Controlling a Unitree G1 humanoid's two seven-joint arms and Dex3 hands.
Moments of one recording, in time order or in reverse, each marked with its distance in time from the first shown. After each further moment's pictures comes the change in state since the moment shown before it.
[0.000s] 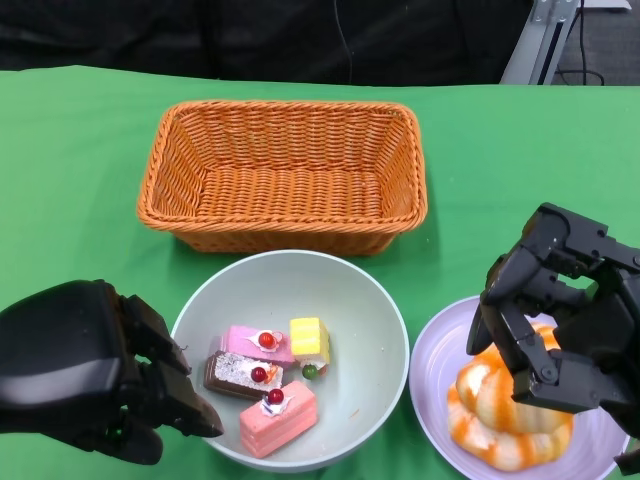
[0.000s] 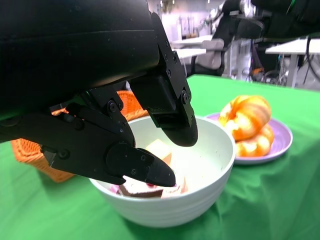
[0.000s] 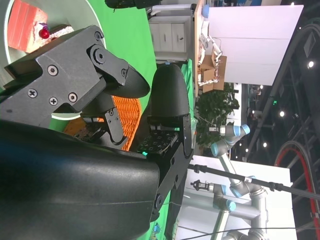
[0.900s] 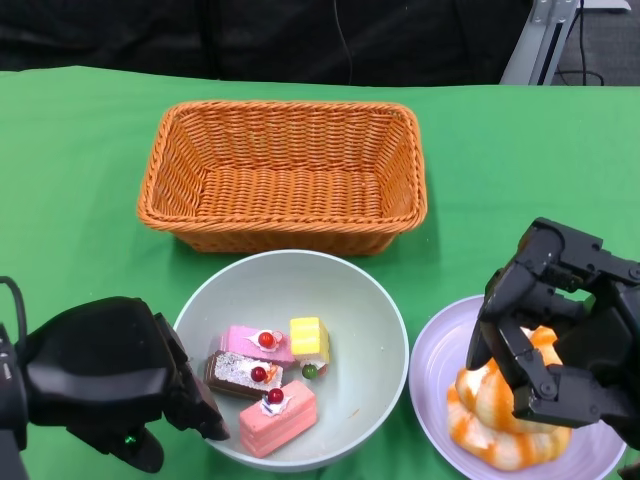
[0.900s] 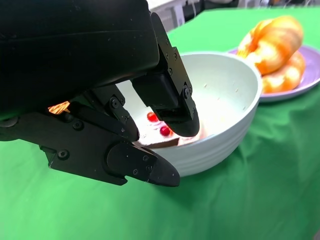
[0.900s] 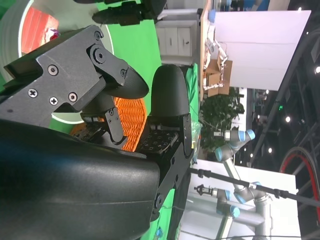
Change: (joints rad) left arm -0.072 0.052 -0.191 0.014 0.289 0.170 0.105; right arm 0.029 -0.008 0.004 -0.012 -0.013 -0.003 0.027
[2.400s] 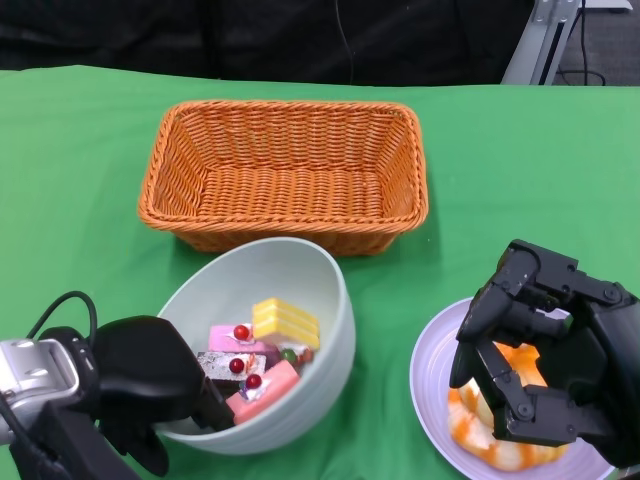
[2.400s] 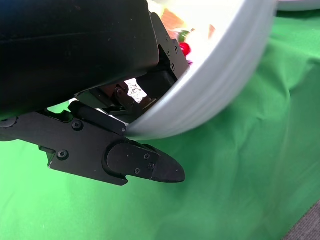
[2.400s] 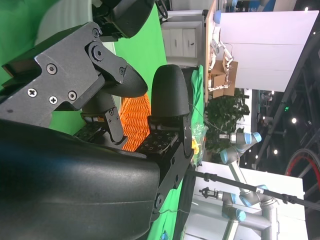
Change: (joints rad) left arm -0.167 -0.010 -0.336 0.203 0.192 0.249 0.096; right arm 0.035 0.012 0.064 0.033 -0.058 -0.057 -0.027
